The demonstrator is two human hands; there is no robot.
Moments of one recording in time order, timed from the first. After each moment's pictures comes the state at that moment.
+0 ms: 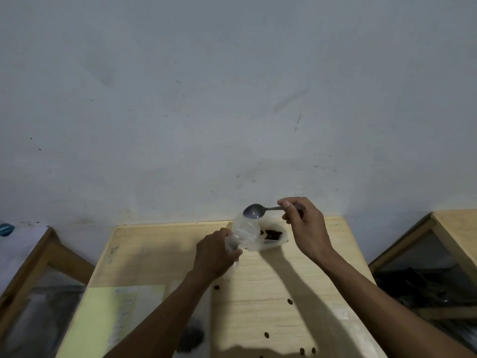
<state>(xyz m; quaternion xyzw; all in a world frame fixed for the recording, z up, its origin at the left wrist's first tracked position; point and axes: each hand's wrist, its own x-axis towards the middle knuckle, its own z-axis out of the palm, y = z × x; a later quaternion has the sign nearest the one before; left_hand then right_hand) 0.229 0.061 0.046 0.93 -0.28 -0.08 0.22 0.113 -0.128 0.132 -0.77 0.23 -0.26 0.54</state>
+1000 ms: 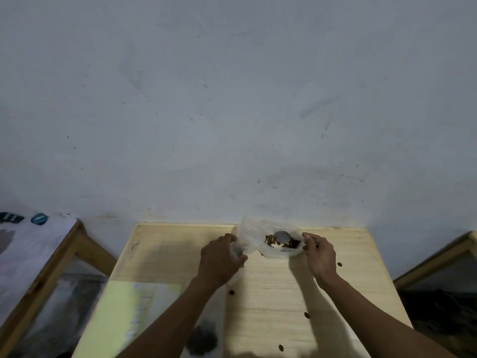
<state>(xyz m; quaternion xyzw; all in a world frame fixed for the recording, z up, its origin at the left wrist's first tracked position) 0.237 0.086 0.045 0.94 -0.24 -0.08 0.22 0.132 -0.152 -0.006 -0.73 0.40 -0.19 0.52</state>
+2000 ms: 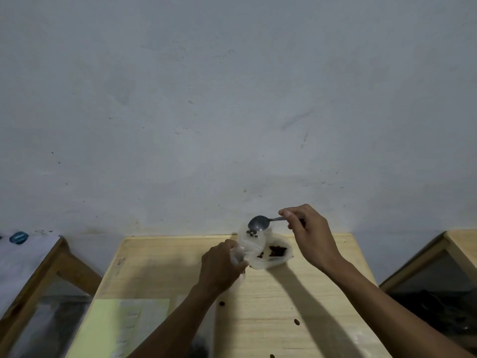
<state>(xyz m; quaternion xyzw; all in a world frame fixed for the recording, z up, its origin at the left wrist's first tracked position) 0.227 0.060 0.055 0.93 -0.27 -0.06 0.25 0.122 -0.132 0.154 -0.84 0.19 -0.23 0.46</state>
